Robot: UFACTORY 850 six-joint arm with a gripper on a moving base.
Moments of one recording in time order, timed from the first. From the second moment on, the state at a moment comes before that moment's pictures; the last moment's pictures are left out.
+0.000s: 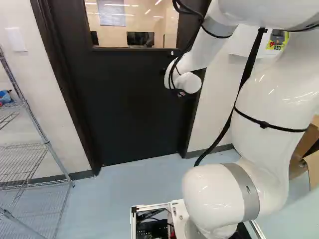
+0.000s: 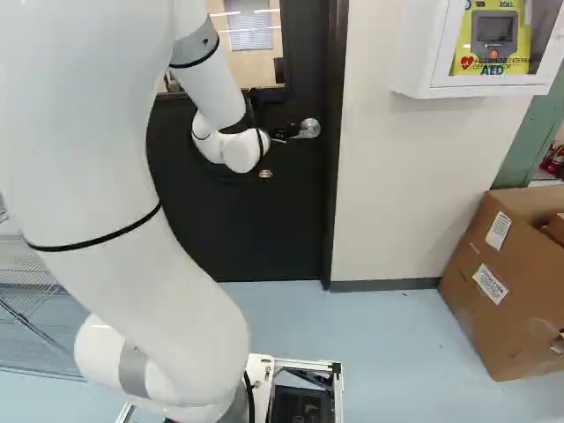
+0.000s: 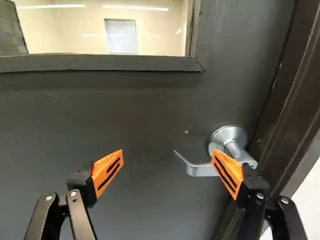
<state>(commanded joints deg) -2.1 -6.5 -42.9 0.0 50.0 0.0</state>
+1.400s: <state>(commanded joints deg) -2.8 -14.4 -46.7 0.0 50.0 0.0</state>
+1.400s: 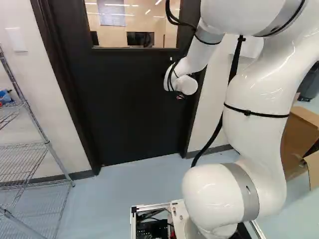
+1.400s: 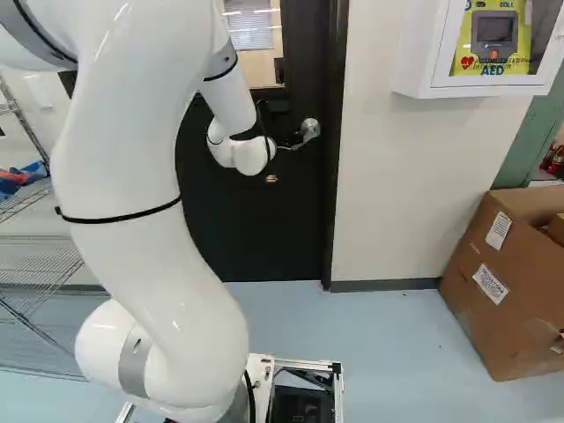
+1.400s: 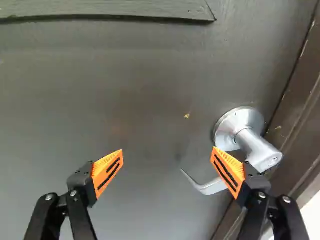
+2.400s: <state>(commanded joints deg) -3.8 -23.0 -50.1 0.0 50.0 0.0</state>
